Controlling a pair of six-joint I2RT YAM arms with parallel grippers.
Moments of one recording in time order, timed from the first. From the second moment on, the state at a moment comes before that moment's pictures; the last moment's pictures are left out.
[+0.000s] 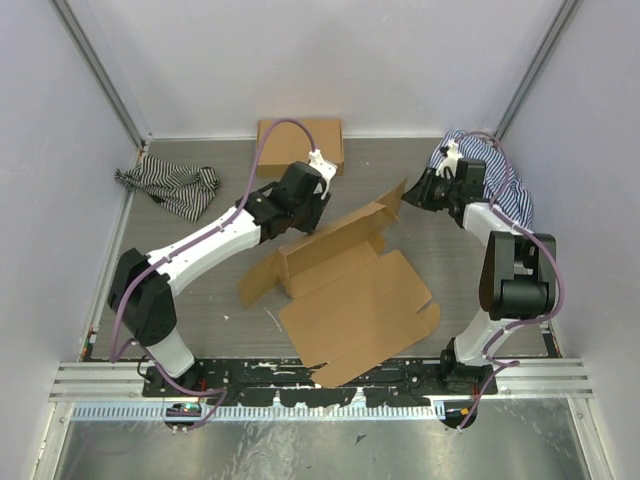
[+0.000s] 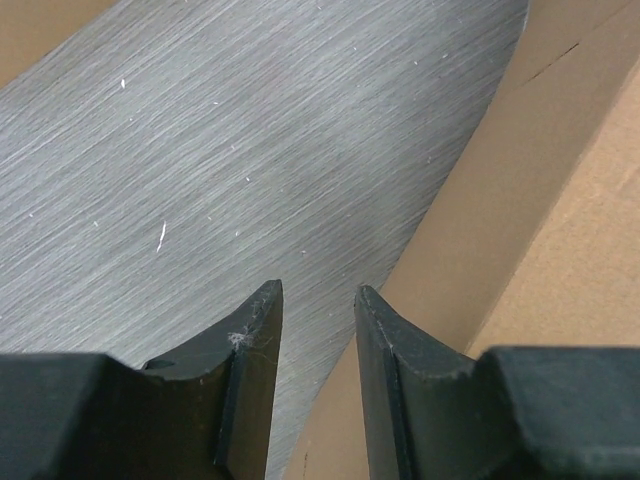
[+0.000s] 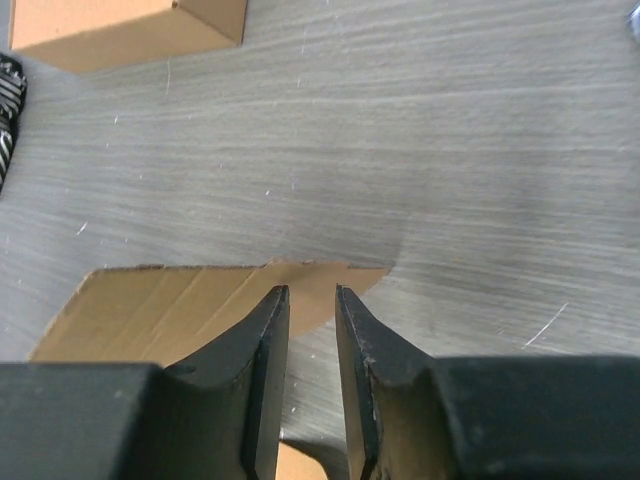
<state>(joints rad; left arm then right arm) -0.78 1.67 1.42 -0.50 -0.19 -0.11 -0.08 1.72 1.05 0.04 -0.57 0.27</state>
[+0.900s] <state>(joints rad) -0.80 1.72 1.47 -0.56 -0.25 -0.11 -0.08 1.87 1.18 -0.08 -0.59 0.30</state>
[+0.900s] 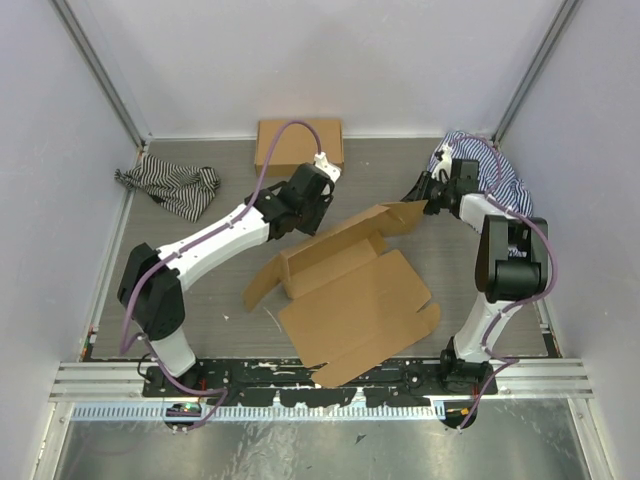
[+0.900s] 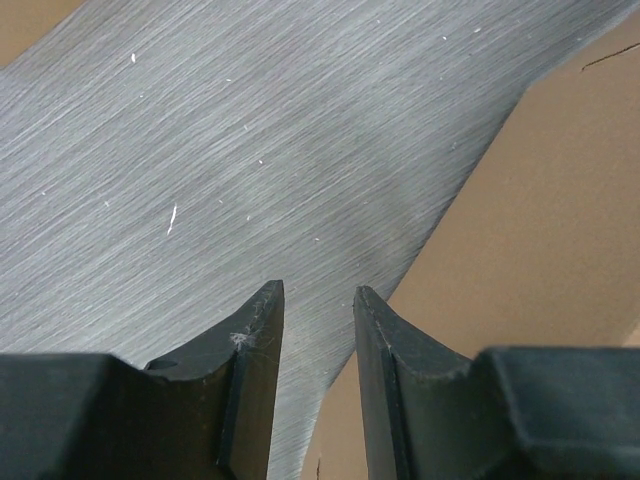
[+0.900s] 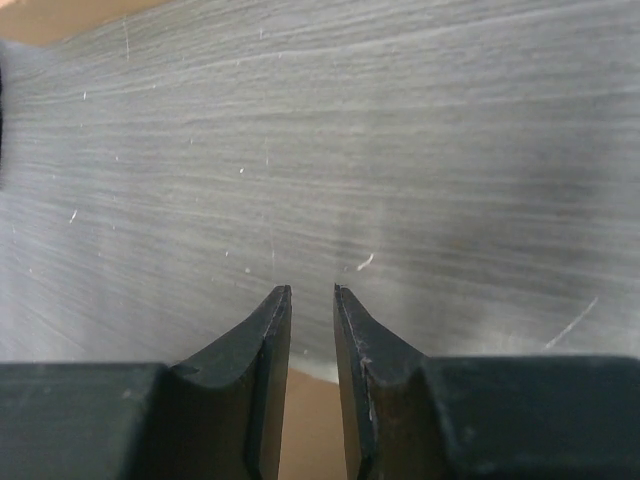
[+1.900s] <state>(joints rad) -0.84 1.72 1.53 -0.65 -0.36 -0.20 0.00 1.48 1.05 -0.33 -0.25 0.29</state>
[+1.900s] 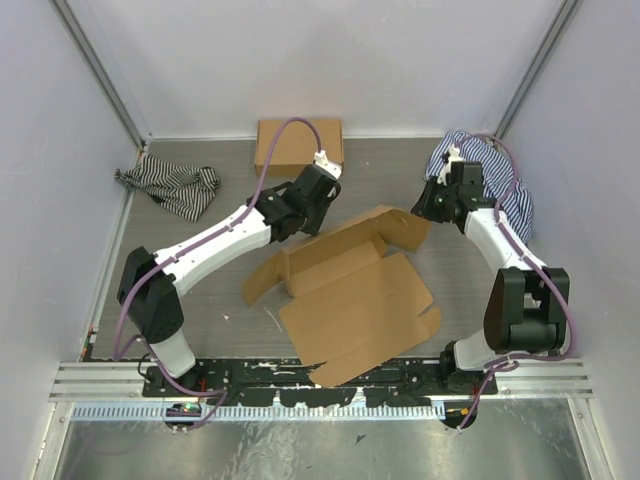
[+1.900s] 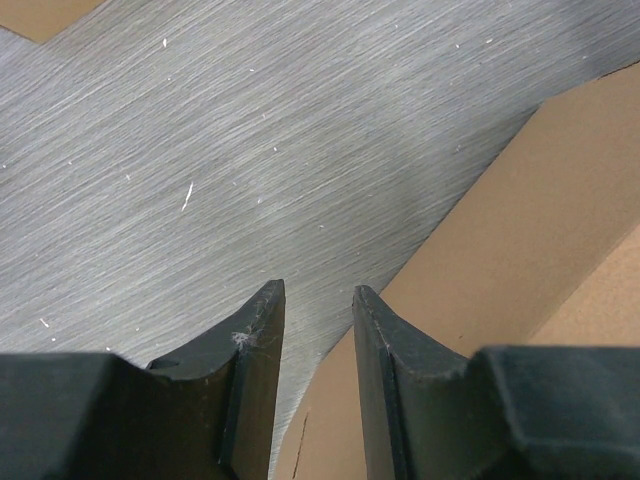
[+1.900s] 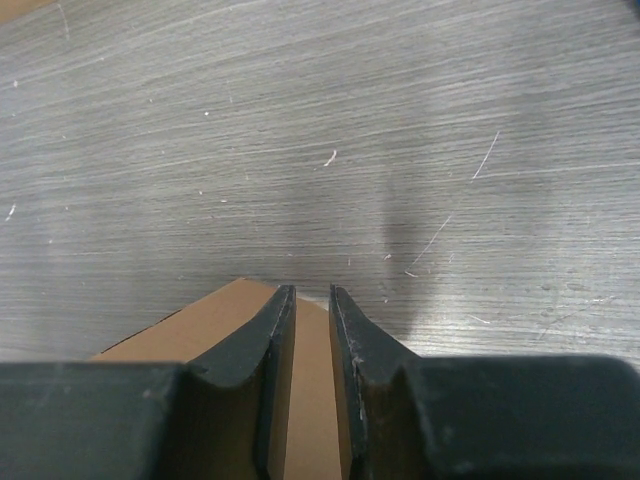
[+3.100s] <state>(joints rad) -0.87 1.62 1.58 -0.71 -0.39 -0.22 0.00 1.66 1.15 -0.36 -0.24 0.30</state>
